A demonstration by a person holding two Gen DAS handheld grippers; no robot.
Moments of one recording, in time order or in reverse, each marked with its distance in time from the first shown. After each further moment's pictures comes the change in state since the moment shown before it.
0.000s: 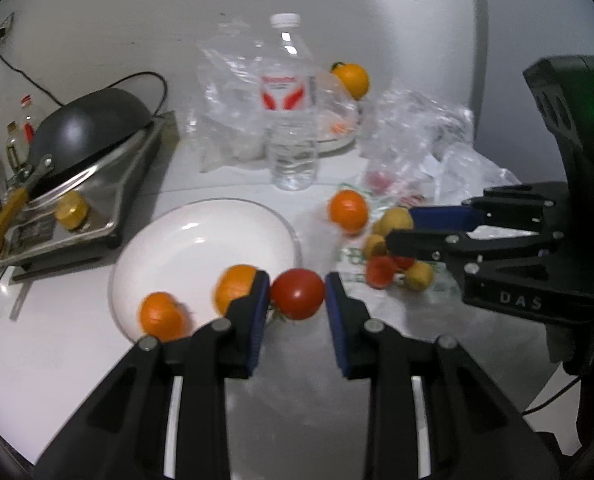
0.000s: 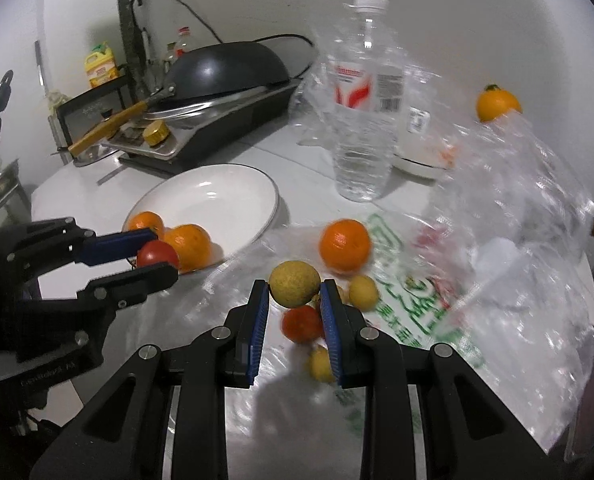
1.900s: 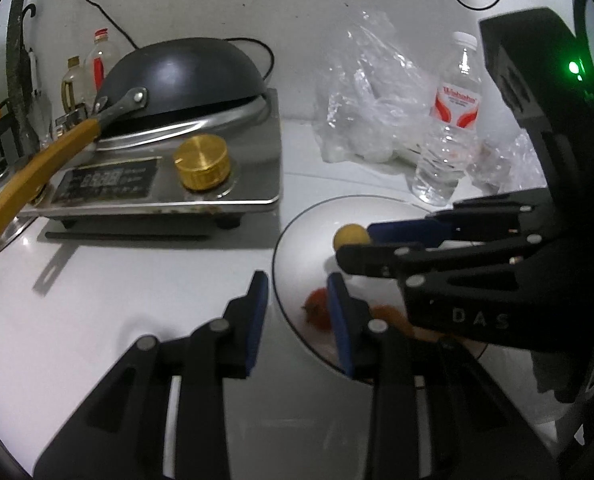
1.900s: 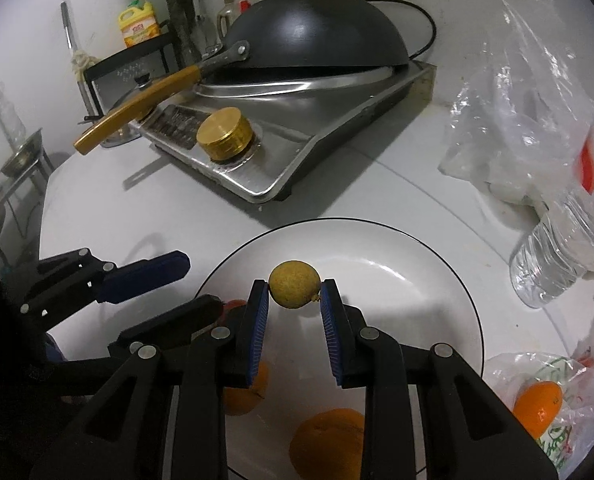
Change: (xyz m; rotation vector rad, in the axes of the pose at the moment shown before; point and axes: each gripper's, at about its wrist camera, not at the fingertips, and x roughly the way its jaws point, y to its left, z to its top) left arm 0.027 0.146 -0.019 -0.199 -0.023 0.097; right arm 0.135 0.112 0.095 -0.111 0.134 0.150
